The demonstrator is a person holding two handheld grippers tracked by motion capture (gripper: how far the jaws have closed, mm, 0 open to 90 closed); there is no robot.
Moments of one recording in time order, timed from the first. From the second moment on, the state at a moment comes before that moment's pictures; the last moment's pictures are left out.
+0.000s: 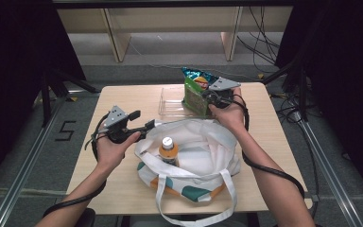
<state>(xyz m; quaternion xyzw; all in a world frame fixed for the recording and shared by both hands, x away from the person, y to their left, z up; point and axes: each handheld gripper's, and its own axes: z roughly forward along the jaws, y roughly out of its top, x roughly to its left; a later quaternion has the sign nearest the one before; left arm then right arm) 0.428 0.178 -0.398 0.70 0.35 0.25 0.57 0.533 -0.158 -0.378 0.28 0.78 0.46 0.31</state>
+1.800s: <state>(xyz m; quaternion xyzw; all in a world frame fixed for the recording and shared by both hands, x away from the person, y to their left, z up) 0.429 0.177 -0.398 0.70 0.35 0.25 0.57 0.537 -0.157 -0.393 0.30 0.79 0.44 0.29</state>
